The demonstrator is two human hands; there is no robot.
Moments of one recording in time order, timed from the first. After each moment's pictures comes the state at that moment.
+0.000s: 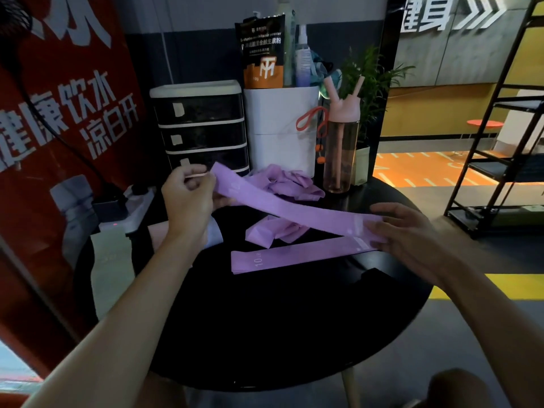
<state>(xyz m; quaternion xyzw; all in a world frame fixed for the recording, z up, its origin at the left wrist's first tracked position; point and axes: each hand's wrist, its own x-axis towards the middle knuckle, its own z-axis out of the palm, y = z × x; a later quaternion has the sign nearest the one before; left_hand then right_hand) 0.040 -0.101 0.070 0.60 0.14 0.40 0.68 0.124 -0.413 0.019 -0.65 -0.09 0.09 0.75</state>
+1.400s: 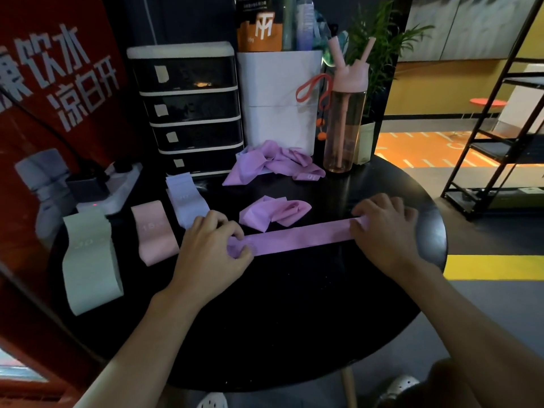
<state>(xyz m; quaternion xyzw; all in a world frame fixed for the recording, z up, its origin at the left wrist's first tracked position) 0.016 -0.100 -0.036 0.95 0.04 0.26 0.18 0.131 -0.376 -0.020 -0.96 -0.15 -0.19 0.15</state>
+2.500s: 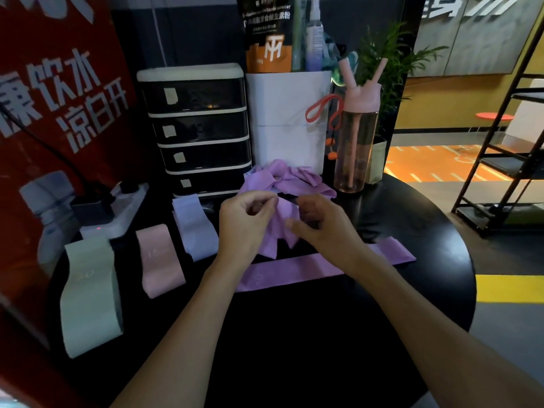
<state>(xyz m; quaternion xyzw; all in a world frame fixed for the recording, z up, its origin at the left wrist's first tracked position) 0.096 -0.123 0.011 0.76 0.01 0.36 0.55 0.144 -0.277 0.004 -0.80 -0.27 -0.04 0.53</state>
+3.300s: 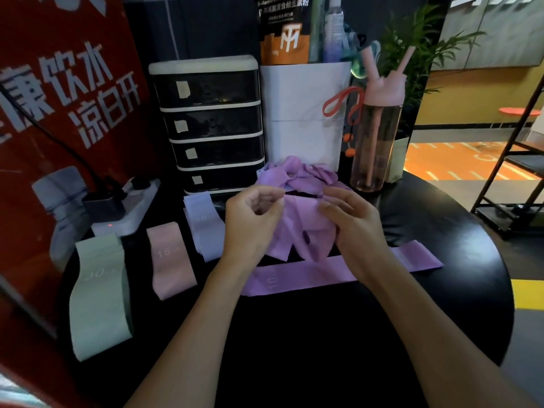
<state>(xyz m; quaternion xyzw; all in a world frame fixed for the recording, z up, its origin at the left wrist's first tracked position) 0.093 -0.115 0.015 0.74 0.03 0.35 0.58 0.152 -0.268 0.001 -0.59 -0.13 0.03 0.79</state>
